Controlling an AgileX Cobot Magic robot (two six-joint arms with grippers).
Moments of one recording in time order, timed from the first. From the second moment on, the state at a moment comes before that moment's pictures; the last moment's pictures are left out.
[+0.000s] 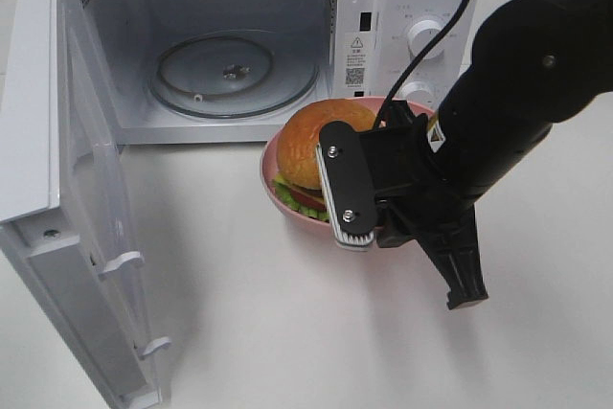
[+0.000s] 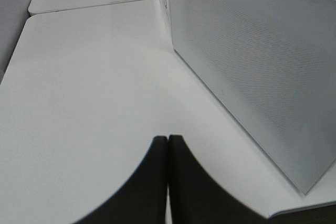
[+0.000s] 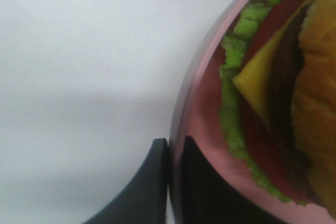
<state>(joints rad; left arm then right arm) -0.02 0.00 -0.50 -0.09 1.05 0.17 0.18 0.00 -0.51 -0.03 1.00 -0.02</state>
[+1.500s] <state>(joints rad) -0.02 0.00 -0.50 -0.09 1.05 0.17 0.18 0.00 -0.51 -0.03 1.00 -0.02</state>
